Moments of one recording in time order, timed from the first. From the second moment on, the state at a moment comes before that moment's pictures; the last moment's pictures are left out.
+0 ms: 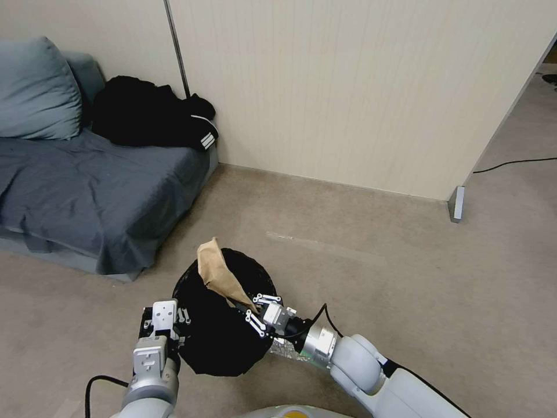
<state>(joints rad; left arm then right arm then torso) 1.84 -1.53 -0.52 -2.34 0.05 0.46 -0.22 -1.11 1.08 -0.25 1.71 0.10 0.36 -0.29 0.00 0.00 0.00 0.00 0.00</state>
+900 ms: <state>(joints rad) 1.82 -1.53 -0.53 -2.33 0.06 0.46 -0.21 -1.16 1.03 -0.20 1.83 0.09 0.35 -0.29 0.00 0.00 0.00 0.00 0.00</state>
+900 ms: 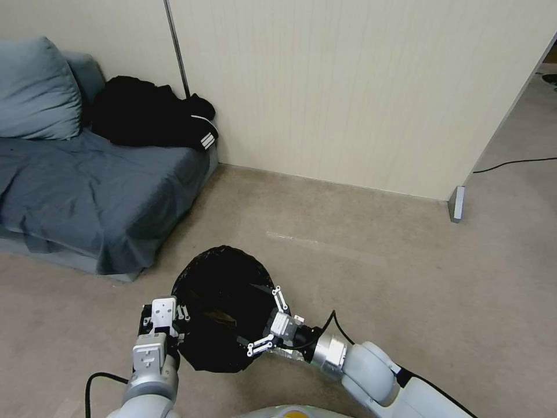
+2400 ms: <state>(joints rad) 1.82 -1.48 -0.59 -2.31 0.00 0.43 -0.18 -1.64 1.30 0.21 2.06 -0.05 0.34 0.06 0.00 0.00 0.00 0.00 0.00</state>
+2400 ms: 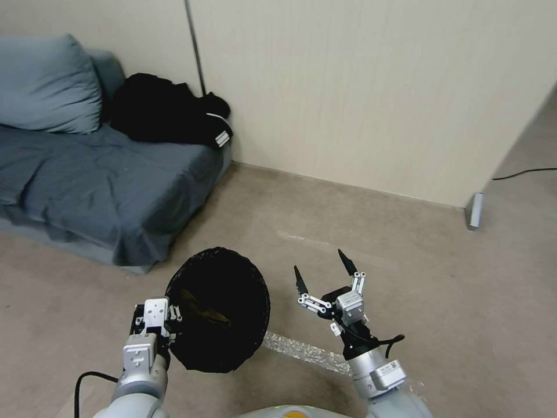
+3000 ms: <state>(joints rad) 1.83 -1.47 -0.60 -2.31 -0.01 0.42 -0.18 -1.63 1.29 0.23 2.08 -0.03 0.35 0.05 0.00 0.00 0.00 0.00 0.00</state>
